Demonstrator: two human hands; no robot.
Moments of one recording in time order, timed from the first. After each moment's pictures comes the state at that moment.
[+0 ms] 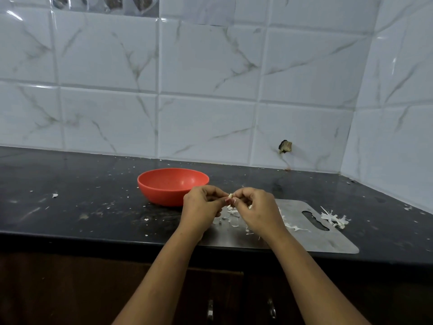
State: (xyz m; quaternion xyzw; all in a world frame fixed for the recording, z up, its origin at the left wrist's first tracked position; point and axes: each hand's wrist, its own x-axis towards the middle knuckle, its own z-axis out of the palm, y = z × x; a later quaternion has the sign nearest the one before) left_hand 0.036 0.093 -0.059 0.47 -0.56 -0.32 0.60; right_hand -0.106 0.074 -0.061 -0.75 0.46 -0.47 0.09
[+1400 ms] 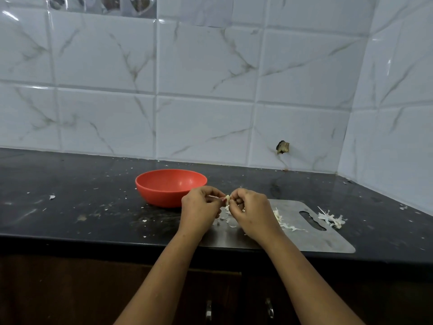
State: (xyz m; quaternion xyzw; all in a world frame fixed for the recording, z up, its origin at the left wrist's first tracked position) left_hand 0.035 0.090 -0.060 0.51 -0.56 -0.26 0.59; right_hand -0.102 0.080 -0.060 -0.78 0.45 -0.43 0.02
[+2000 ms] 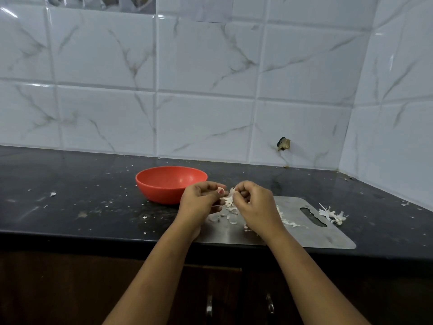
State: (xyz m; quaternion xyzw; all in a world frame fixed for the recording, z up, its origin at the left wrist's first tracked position) left_hand 0.038 0.091 -0.057 0.40 -0.51 -0.44 0.62; right_hand -0.103 0.078 -0.059 -0.74 0.45 -0.49 0.08
